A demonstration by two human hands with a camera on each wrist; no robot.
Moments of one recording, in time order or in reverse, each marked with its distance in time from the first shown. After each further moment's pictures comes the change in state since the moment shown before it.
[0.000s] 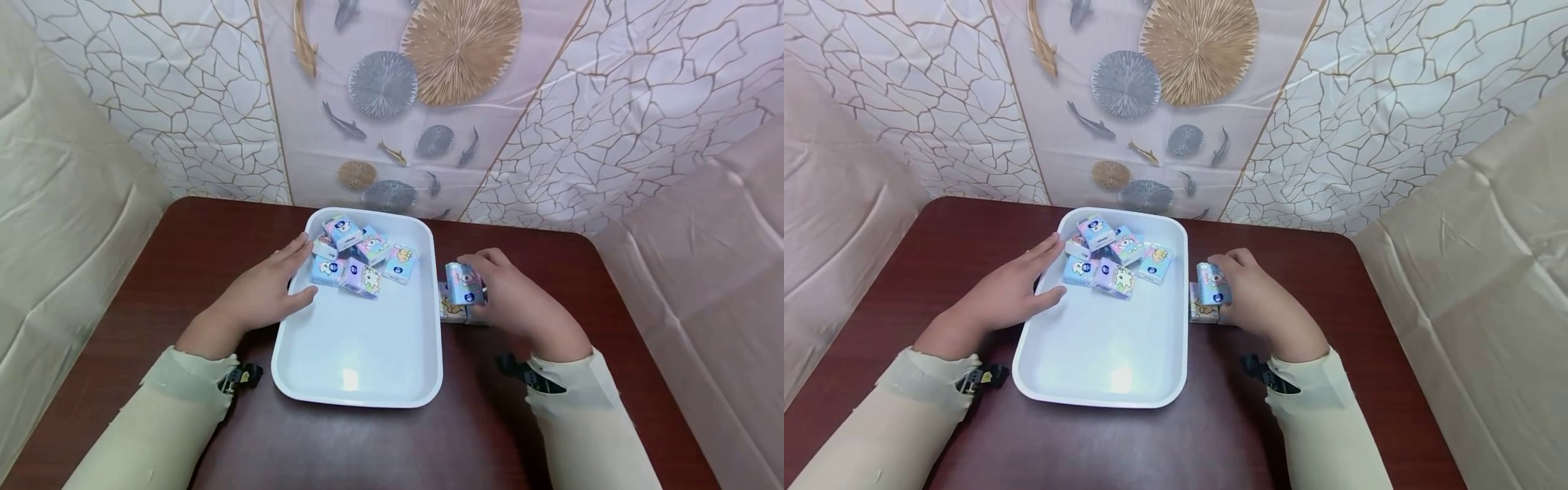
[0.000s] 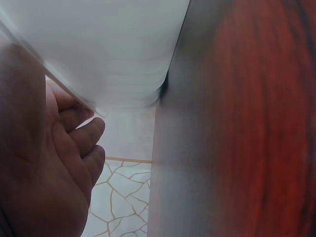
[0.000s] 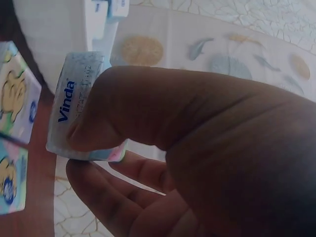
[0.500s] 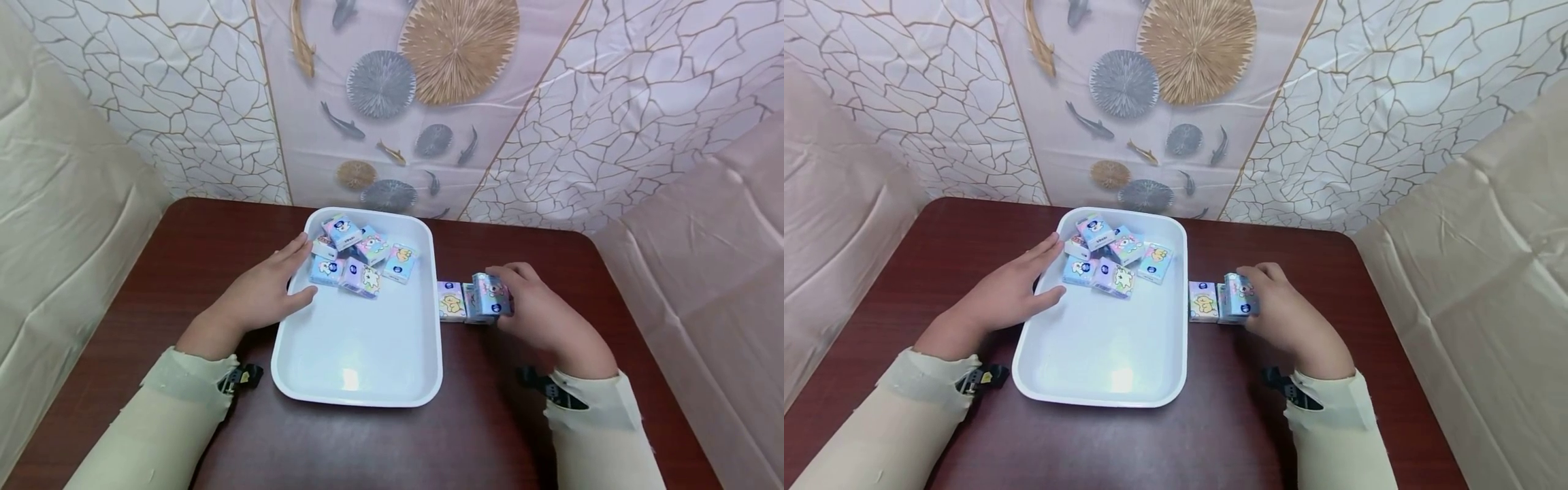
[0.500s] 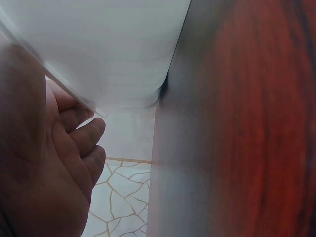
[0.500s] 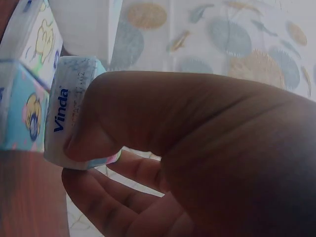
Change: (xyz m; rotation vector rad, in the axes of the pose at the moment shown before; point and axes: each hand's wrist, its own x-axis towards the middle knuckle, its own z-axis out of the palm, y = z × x) left_hand 0.000 0.001 0.000 -0.005 -0.007 -0.011; right_hand -0.027 0.038 0.004 0.020 0.009 0.065
